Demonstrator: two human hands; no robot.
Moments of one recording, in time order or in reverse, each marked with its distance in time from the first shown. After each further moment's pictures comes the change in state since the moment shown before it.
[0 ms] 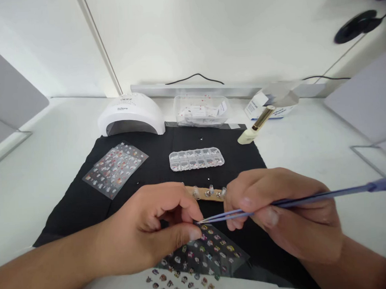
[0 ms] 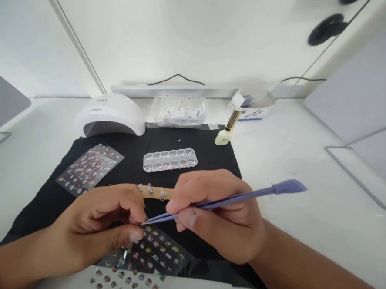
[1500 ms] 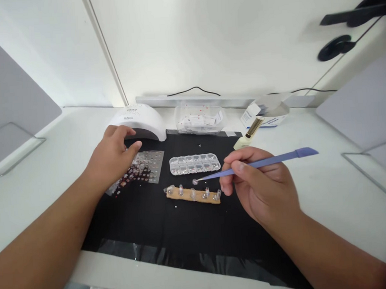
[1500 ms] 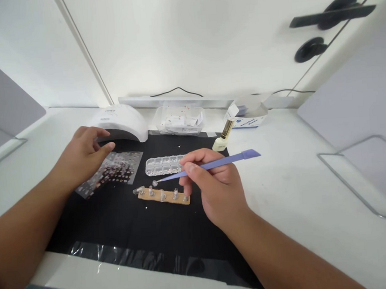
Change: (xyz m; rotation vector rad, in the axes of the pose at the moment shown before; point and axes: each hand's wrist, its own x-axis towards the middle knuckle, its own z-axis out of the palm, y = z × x) left_hand 0.025 -0.021 -0.096 0.946 0.757 -0.259; right_hand 0.017 0.010 -0.002 0.013 0.430 0.266
